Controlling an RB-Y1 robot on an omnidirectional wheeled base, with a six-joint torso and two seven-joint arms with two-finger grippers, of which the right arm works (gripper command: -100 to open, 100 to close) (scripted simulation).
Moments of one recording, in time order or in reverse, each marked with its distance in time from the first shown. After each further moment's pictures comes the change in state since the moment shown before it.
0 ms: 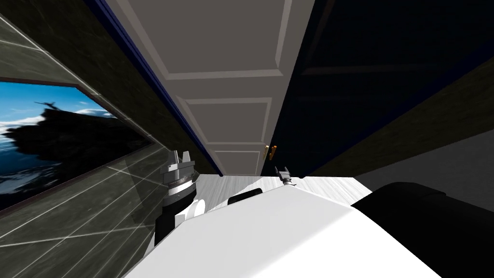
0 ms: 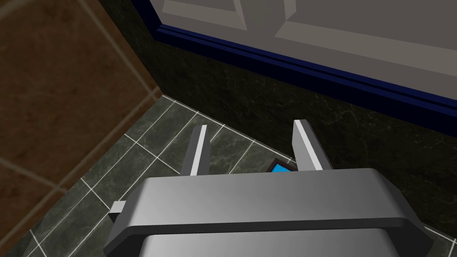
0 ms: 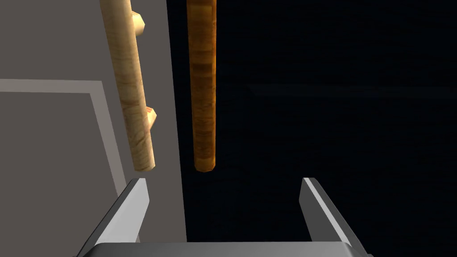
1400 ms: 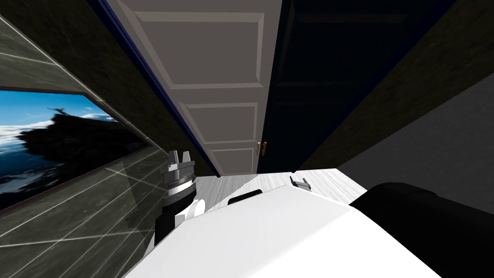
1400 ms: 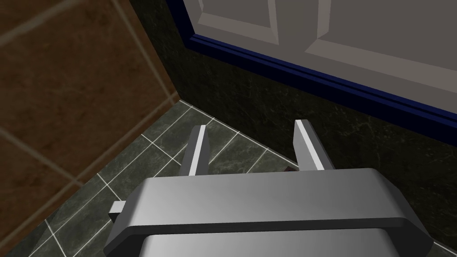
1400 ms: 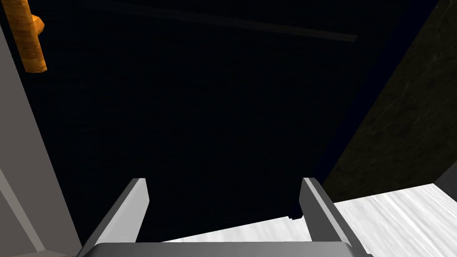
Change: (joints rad) arm 0.120 -0.060 -0.125 0.134 -0.059 0.020 0.004
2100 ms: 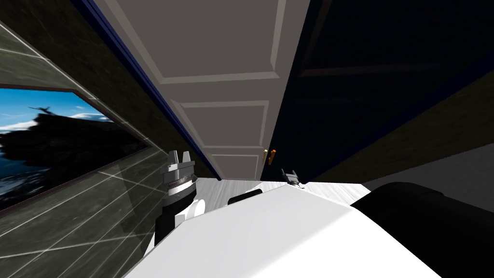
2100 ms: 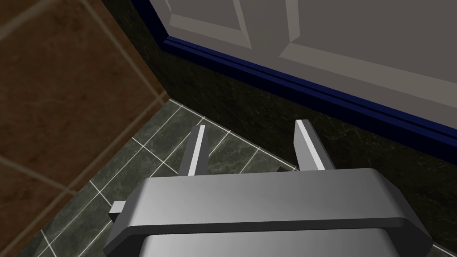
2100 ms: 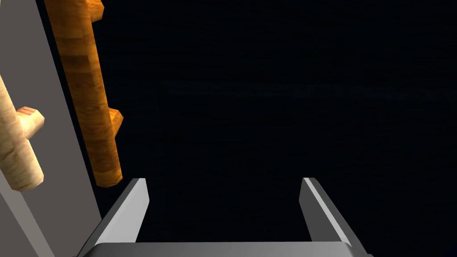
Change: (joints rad) arm -0.090 0.040 0.036 -0.077 0.019 0.014 0.008
